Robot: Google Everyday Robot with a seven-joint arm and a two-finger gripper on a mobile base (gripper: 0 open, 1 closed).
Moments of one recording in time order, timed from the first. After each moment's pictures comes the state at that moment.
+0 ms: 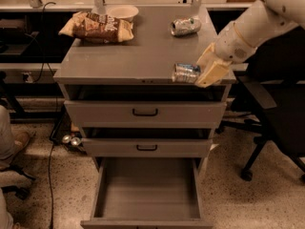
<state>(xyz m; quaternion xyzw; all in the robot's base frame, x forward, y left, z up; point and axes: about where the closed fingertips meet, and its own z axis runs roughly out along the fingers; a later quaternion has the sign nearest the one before) 0.609 -0.149 0.879 -0.66 0.69 0.11 0.27</state>
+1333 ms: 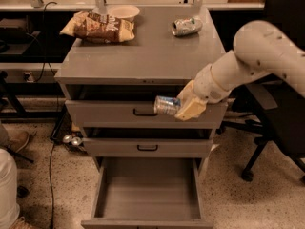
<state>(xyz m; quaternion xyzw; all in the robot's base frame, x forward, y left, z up) 0.568 -0.098 0.794 -0.65 0.70 0.15 0.27</state>
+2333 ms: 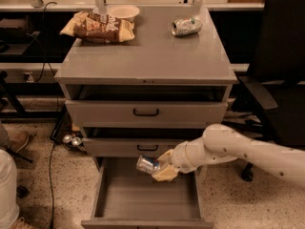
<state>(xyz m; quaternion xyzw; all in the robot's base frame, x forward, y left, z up) 0.501 -0.037 0.548 -0.55 0.74 0.27 0.27</state>
